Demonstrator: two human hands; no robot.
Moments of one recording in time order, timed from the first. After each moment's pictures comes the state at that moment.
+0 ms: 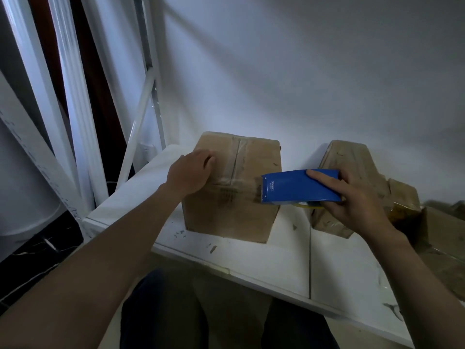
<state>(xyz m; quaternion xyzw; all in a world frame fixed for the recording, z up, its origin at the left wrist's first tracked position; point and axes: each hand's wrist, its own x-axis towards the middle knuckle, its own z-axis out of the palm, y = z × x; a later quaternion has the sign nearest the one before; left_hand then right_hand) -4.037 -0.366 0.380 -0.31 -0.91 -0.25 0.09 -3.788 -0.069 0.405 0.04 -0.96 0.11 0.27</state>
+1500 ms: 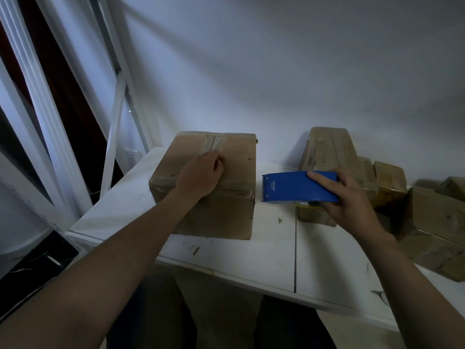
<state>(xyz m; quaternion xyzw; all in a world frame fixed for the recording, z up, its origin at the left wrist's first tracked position) -3.998 -0.284 0.381 -0.37 -0.88 -0.27 0.13 -3.763 -0.008 0.354 0.02 -0.93 0.15 0.34</state>
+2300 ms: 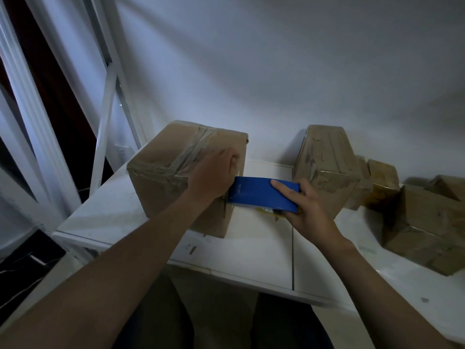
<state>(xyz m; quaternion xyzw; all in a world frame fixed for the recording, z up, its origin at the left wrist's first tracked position) -3.990 -0.256 0.368 -0.41 -0.84 -0.30 0.17 -3.795 -0.073 0.327 0.03 -0.93 0.18 0.32</state>
